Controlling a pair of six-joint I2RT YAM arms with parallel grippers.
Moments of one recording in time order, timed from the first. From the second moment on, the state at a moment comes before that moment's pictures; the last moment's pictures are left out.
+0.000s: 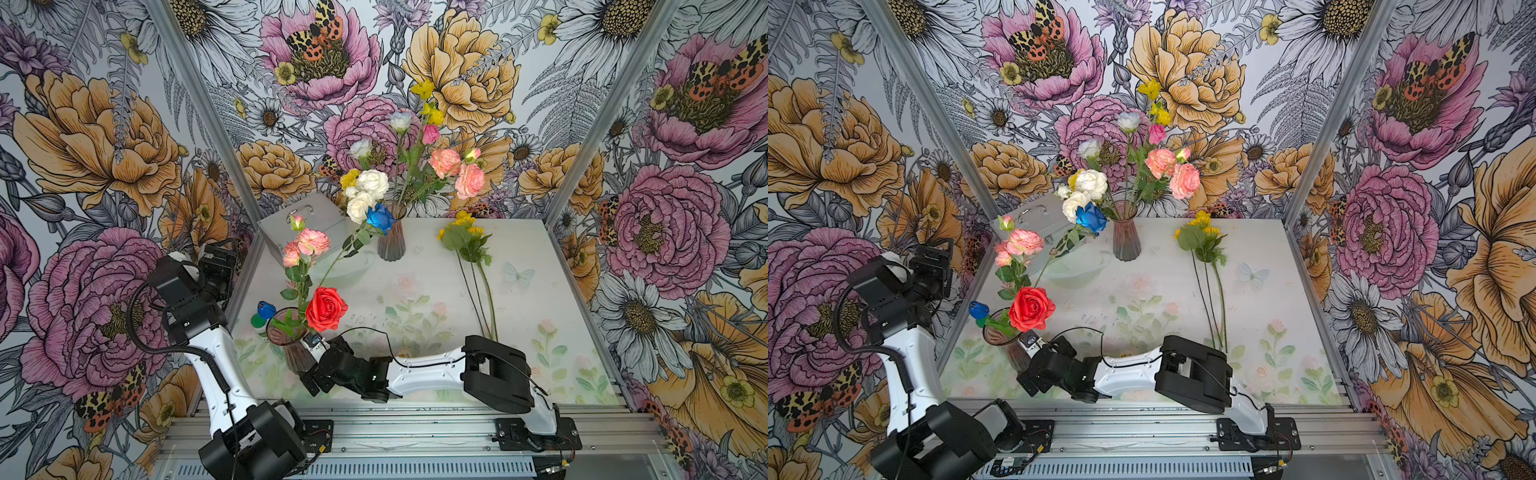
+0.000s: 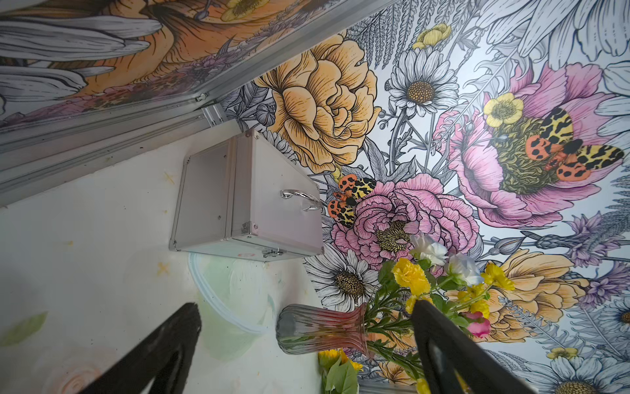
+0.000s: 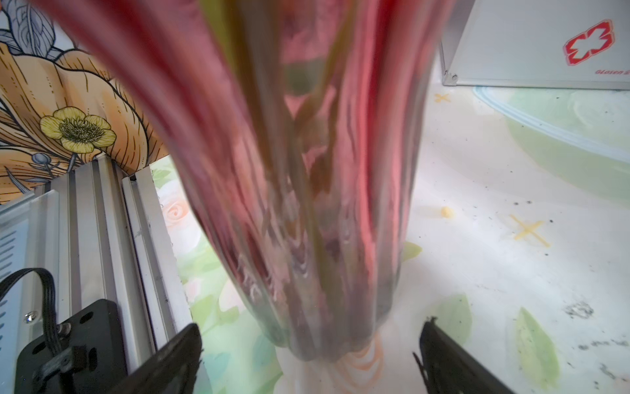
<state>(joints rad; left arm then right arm) 0.68 1.06 0.95 -0.23 0.60 -0.99 1.36 2.14 1.42 0.16 0.28 0.31</state>
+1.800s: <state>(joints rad) 0.75 1.06 1.03 -0.24 0.61 -1.04 1.17 2.41 1.81 0.03 0.31 0.39</state>
